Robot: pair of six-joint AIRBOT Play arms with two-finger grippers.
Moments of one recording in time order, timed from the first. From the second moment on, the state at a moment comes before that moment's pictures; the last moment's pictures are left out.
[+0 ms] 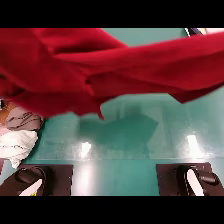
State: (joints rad) left arm -0.38 -0.84 2.12 1.31 -1.15 -1.52; right arm -0.24 -0.53 1.66 -1.25 1.03 1.50
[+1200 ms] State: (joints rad) left arm -0.36 -1.26 1.36 1.71 -0.89 -1.57; right arm -0.11 -1.34 1.51 -1.57 1.40 1.62
